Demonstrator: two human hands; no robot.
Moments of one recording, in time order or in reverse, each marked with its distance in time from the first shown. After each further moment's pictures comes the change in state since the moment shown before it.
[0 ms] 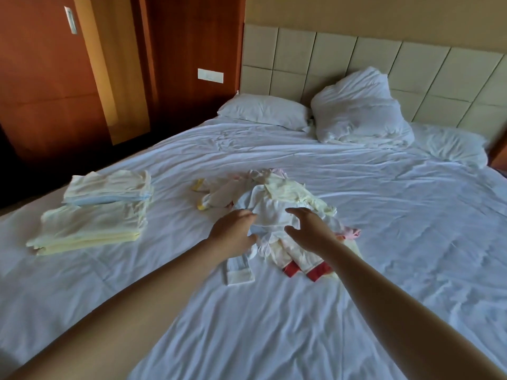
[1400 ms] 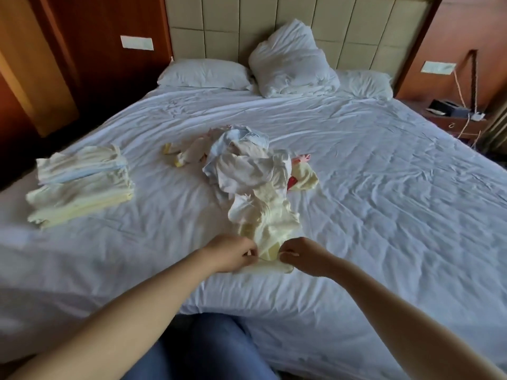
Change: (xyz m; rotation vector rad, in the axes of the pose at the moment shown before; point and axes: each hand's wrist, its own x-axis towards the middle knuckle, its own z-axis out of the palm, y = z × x) left_hand -0.207 0.019 0.025 0.060 -0.533 0.345; right_hand -0.280 -0.056 0.065 0.223 -0.257 0.163
